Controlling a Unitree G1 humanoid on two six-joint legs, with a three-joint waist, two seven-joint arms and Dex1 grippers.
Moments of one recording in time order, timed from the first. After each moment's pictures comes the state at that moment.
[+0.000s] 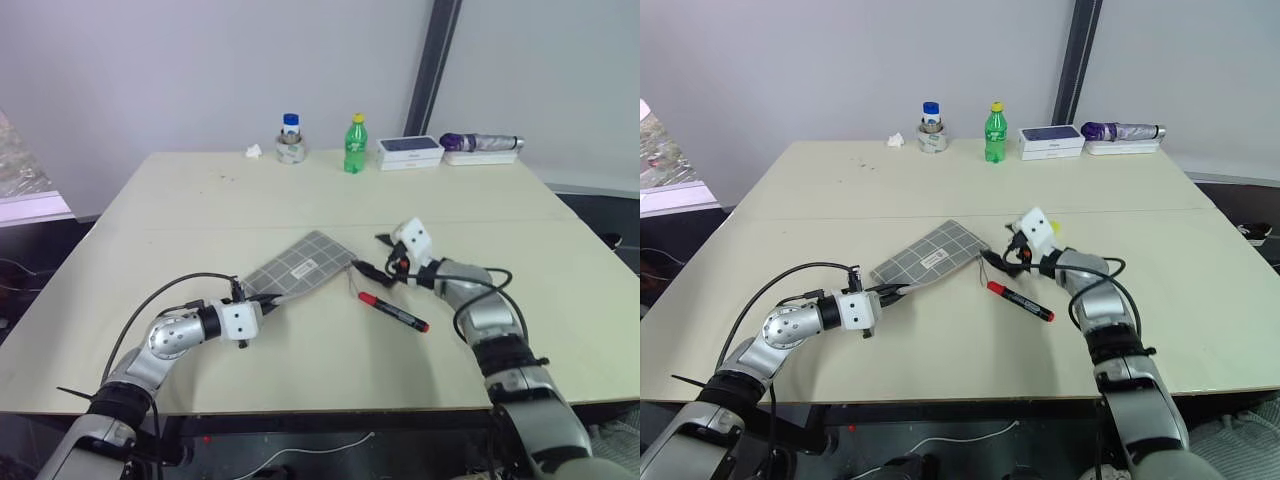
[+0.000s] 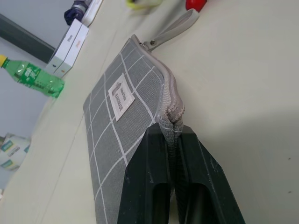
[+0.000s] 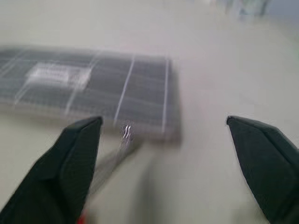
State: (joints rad) left arm -0.47 0.59 -0.21 0.51 0.18 -0.72 -0.66; right arm -0.66 -0.38 0.03 0.42 0.10 0.23 0.78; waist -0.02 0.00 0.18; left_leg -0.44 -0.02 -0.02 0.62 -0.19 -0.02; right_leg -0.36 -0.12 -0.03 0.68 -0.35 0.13
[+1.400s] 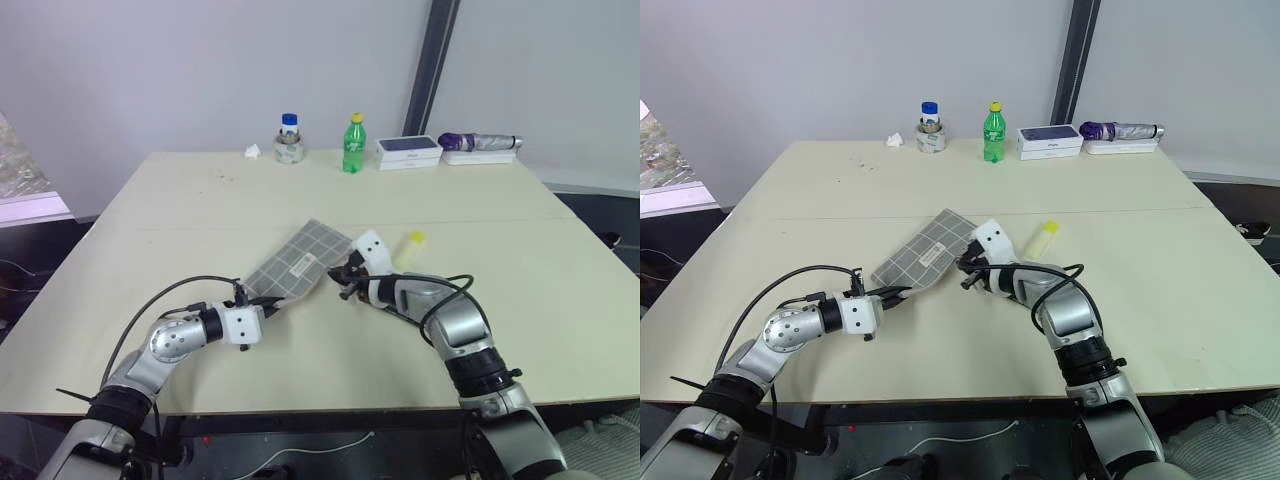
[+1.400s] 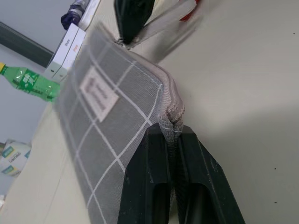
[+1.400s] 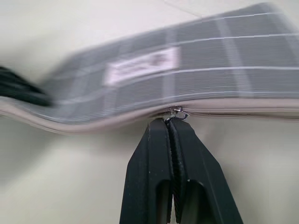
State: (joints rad) left arm -0.45 0.58 -0.21 0.46 0.19 -0.68 -0.64; right arm -0.64 -0.25 0.17 0.03 0.16 0.71 0.67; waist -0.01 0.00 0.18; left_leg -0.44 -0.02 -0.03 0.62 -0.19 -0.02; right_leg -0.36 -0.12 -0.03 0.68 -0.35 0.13
